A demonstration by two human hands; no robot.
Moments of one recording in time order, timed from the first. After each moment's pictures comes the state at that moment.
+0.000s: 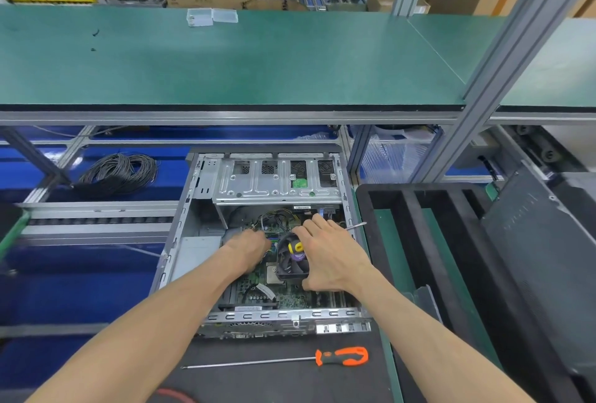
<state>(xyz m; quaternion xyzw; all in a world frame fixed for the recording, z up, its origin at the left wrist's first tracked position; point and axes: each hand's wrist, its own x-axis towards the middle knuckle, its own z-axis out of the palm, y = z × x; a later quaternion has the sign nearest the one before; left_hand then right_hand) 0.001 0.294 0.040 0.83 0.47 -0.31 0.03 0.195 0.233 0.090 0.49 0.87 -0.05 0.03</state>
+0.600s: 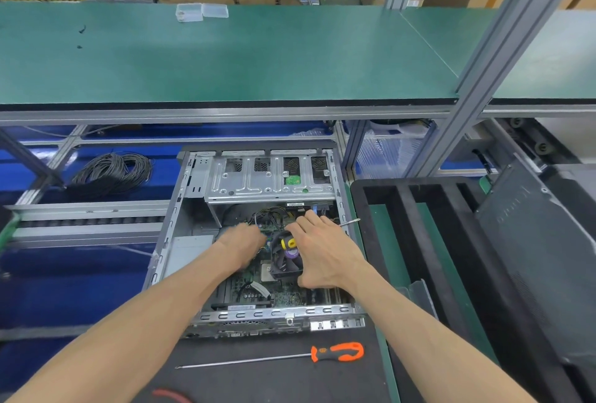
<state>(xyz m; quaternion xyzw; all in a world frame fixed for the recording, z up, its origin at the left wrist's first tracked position) 0.002 0.296 0.049 0.83 0.47 -0.30 -0.01 0.197 0.235 0.088 0.49 0.87 -0.04 -0.01</state>
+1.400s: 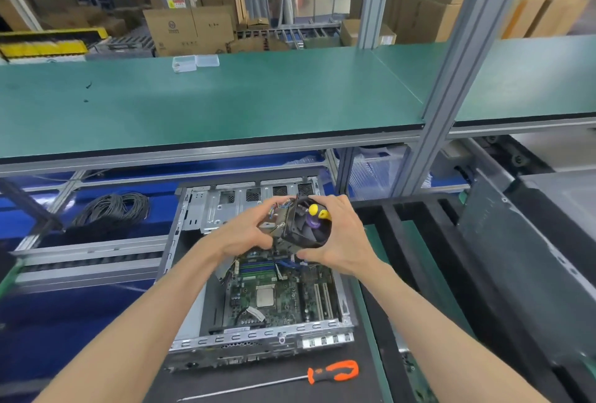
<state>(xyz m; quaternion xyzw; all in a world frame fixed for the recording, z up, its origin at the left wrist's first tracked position) 0.018 0.286 0.172 0.72 0.43 0.14 0.52 0.242 0.232 0.141 0.56 0.72 -0.18 -0.37</state>
